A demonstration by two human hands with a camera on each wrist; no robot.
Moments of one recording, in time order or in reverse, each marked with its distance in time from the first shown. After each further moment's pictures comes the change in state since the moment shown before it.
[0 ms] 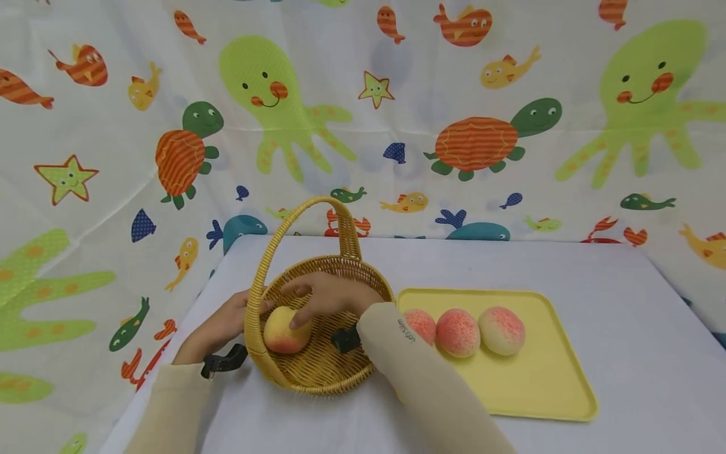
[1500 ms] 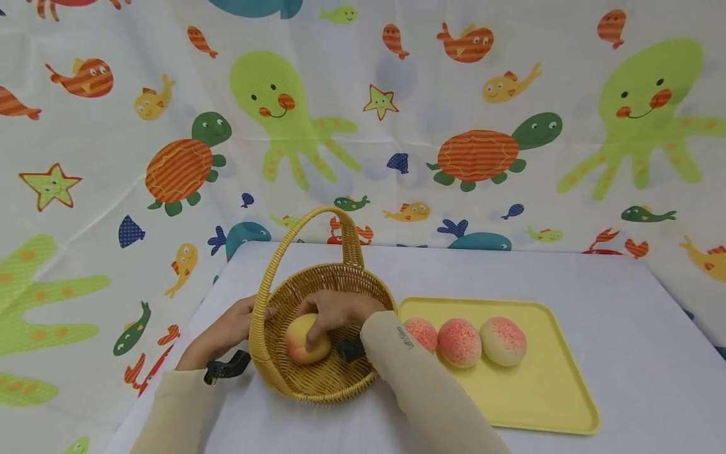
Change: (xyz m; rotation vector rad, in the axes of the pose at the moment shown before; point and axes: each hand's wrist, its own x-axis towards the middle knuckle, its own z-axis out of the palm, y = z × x) left_hand 0.000 -0.001 0.000 -0.003 -0.008 0.025; right_hand 0.007 0.015 0.005 0.005 -0.100 0.056
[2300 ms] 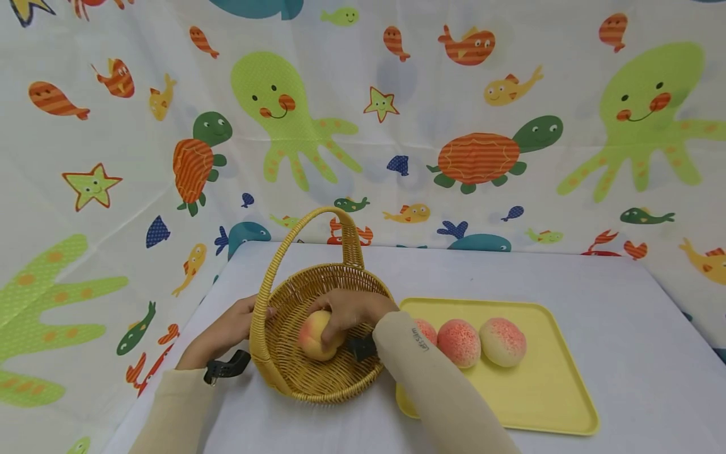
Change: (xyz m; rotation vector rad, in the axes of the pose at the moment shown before) left_hand 0.002 0.001 -0.001 -0.006 -0.009 -0.004; right_hand -0.020 0.003 -0.013 -0.065 0.004 0.041
